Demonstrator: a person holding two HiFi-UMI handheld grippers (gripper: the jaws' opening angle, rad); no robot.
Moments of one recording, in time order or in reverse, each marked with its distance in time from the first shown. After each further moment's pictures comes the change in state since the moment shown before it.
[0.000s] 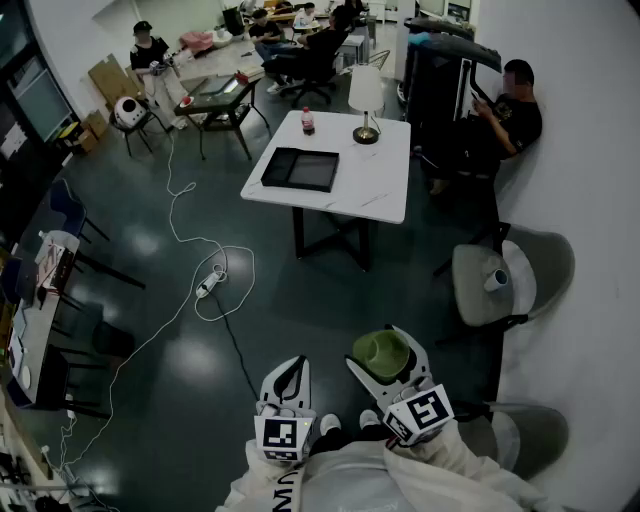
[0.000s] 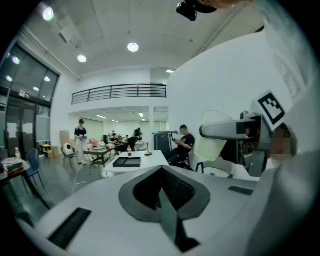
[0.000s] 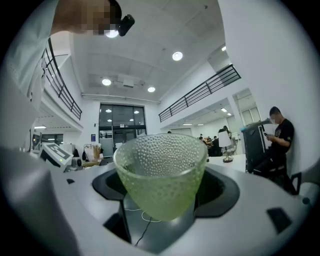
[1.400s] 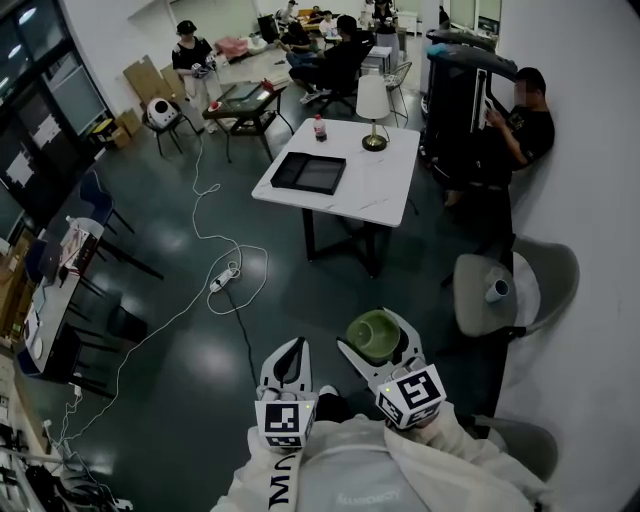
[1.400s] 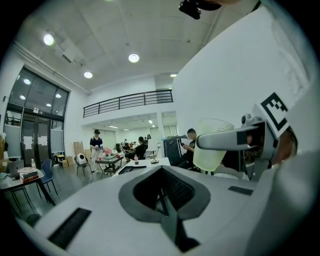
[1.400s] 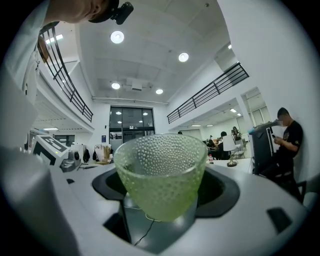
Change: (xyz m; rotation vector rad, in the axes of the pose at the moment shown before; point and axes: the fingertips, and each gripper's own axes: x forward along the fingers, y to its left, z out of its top) left arm 0.006 -0.082 0.041 0.048 -0.062 0.130; right arm -0.051 -0.044 0.016 -0.002 -0.011 0.094
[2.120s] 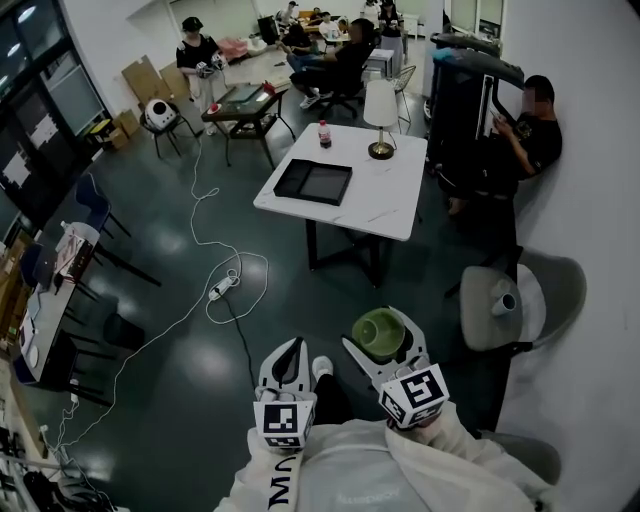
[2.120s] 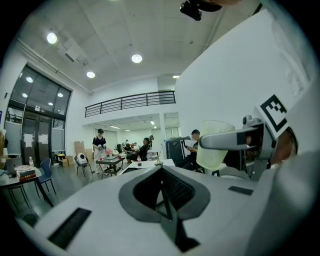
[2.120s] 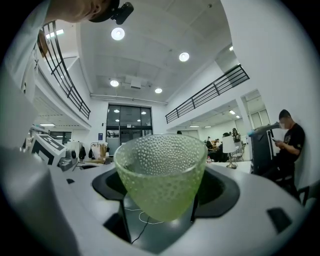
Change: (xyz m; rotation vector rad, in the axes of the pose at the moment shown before) left arm 0.051 0.050 -0.005 -0.017 -0.021 0.011; right arm 0.063 -0.030 -0.002 -0.030 -0.003 -0.029
